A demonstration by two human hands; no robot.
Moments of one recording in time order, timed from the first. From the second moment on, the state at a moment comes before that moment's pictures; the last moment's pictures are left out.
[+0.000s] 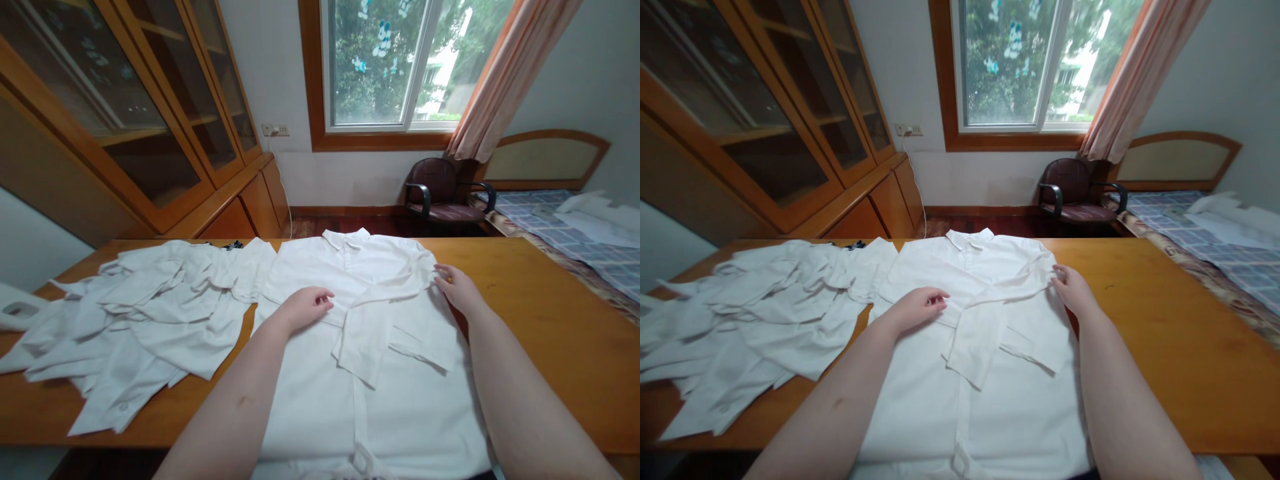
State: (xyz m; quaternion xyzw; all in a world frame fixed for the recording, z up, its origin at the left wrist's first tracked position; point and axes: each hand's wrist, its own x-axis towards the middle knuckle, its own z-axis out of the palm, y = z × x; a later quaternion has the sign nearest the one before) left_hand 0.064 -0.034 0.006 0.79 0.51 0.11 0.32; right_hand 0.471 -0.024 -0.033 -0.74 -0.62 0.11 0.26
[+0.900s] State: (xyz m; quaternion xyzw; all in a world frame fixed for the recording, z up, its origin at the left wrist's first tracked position) left_hand 0.098 -0.062 -0.002 0.77 0.39 0.08 0.50; right_hand 0.467 -0.021 -0.046 -0.80 -0.42 0.08 0.43
